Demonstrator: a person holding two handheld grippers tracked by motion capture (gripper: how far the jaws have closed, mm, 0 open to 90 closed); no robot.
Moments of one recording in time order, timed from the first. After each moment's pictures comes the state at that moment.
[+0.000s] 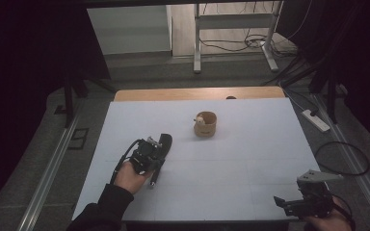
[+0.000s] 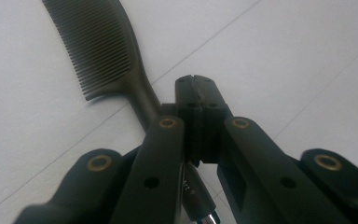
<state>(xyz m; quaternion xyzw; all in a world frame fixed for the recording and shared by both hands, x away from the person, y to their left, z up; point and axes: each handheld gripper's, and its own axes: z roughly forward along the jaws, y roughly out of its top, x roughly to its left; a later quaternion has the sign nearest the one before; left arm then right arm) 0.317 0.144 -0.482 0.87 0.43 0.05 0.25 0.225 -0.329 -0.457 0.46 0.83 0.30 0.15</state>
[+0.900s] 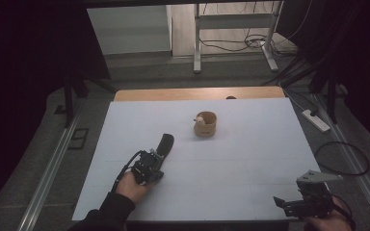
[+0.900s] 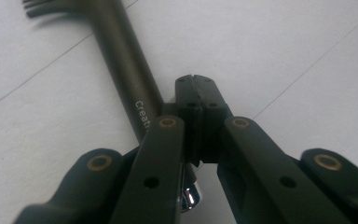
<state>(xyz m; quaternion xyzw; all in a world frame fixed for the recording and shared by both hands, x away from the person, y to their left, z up) 0.303 0.144 -0.510 0.87 0.45 0.01 0.20 0.224 -0.328 -0.456 0.45 0.83 0.30 0.15</state>
